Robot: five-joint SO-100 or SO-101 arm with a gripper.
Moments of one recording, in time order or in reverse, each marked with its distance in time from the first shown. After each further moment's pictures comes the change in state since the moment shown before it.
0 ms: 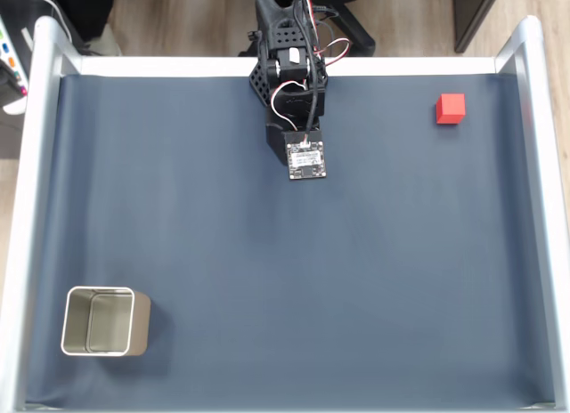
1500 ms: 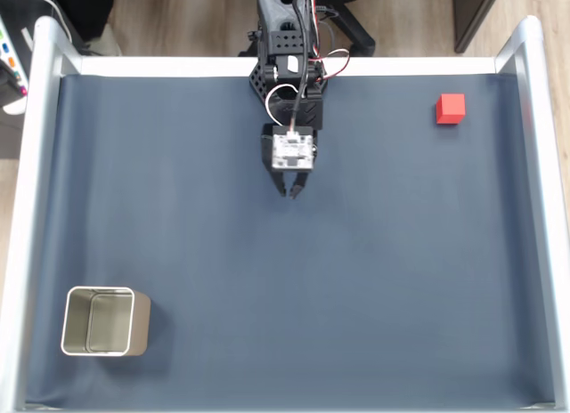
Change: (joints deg) arm 0.8 -17.3 -8.7 -28.7 4.2
